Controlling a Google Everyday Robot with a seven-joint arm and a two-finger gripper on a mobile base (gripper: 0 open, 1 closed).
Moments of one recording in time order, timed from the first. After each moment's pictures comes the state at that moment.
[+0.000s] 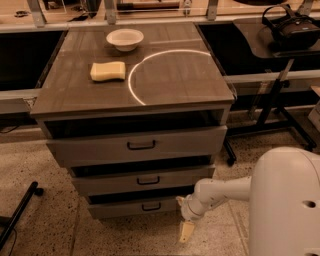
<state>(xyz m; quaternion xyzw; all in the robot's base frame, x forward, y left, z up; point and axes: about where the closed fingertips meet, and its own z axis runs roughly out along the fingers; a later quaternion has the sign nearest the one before) 0.485 -0.083 0.304 -0.67 0.71 0.17 0.14</state>
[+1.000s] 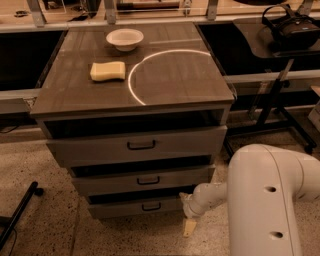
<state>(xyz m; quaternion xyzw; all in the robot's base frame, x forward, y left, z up) 0.526 -0.108 0.255 -0.70 0.70 0.09 0.16</state>
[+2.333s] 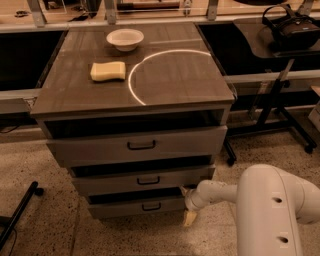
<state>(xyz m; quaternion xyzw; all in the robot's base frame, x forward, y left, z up) 0.585 -0.121 0.210 -0.71 0.67 0.08 0.21</state>
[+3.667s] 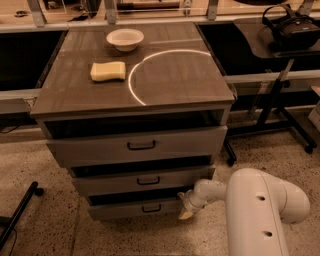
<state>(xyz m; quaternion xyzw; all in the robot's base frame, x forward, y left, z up) 0.592 -0.117 0.174 -0.71 0.67 0.10 0.19</state>
